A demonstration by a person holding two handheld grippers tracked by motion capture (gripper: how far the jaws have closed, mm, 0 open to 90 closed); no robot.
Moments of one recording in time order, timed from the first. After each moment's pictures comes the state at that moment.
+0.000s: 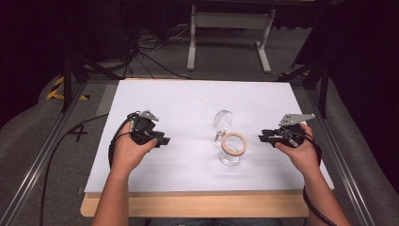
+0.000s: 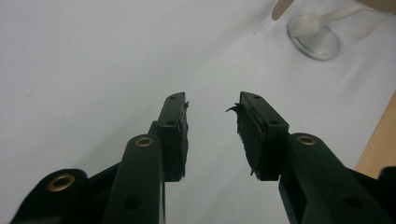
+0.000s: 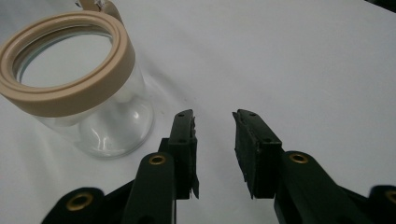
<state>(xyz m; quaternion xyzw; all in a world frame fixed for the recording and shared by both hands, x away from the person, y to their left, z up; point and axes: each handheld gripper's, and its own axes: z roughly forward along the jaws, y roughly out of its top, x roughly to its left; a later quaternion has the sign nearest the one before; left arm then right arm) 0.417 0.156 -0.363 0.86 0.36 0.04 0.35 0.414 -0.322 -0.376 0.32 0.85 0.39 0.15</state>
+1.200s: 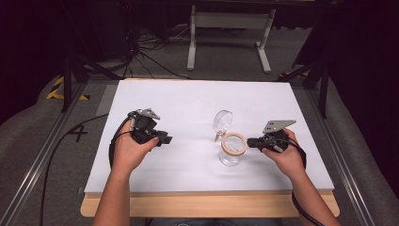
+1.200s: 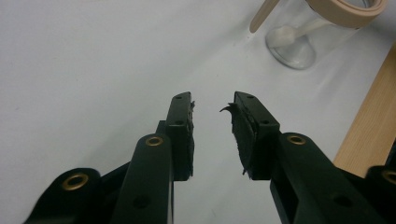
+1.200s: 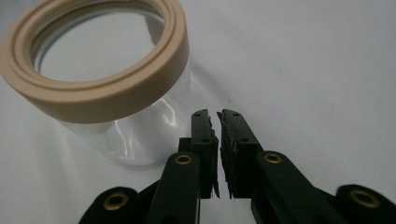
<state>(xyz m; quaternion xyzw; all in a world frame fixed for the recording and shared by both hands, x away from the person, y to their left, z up) 0.411 0.150 -0.352 0.86 0.35 0.03 0.36 0.413 -0.284 -0.402 0.28 0.87 0.38 0.13</state>
